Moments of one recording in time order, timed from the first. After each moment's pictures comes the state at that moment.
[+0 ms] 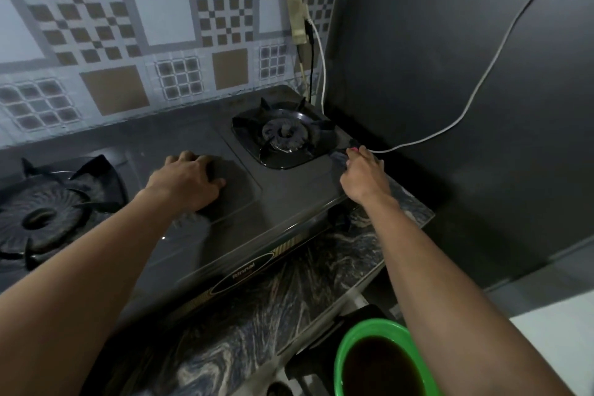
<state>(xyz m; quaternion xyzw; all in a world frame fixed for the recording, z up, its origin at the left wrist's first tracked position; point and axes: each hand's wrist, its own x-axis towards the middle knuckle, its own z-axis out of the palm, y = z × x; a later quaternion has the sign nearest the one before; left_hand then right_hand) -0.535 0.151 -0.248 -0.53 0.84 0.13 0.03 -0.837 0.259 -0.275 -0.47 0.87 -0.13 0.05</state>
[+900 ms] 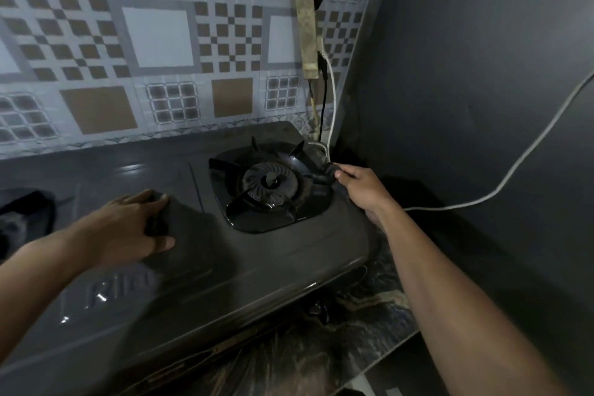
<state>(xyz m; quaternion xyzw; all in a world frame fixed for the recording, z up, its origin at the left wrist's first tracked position) -0.544 0.113 -0.256 -0.57 0.81 0.16 0.07 -0.962 0.128 -0.295 -0.44 0.71 -0.42 0.36</state>
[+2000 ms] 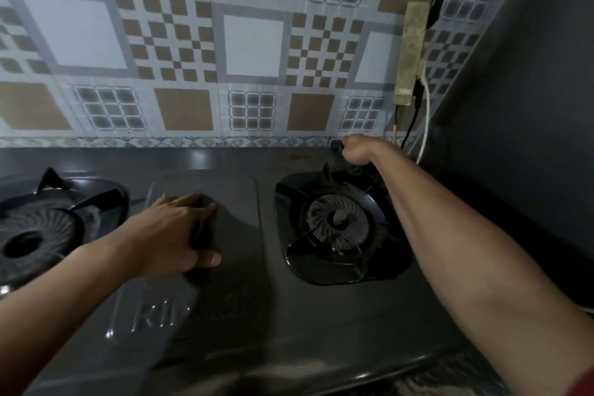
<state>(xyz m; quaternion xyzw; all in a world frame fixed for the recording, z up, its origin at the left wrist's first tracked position) -0.537 0.108 -0.231 -0.61 0.77 0.15 0.10 -0.860 -0.081 -0.226 -0.66 0.72 0.09 0.20</state>
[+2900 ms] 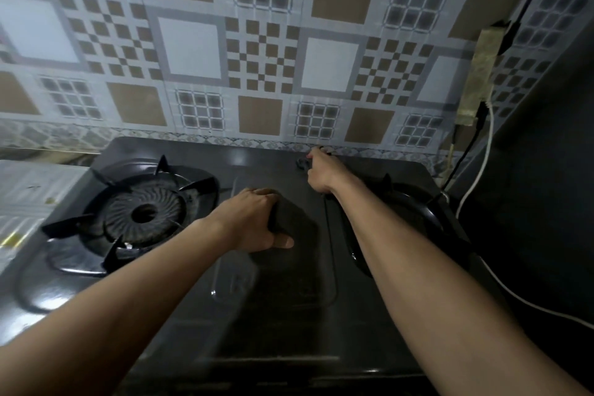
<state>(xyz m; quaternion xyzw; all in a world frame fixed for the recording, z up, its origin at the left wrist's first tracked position) -0.516 0.113 -0.241 -0.59 0.79 0.15 -0.02 -0.674 -0.005 -0.236 -0.73 0.65 -0.03 0.20</state>
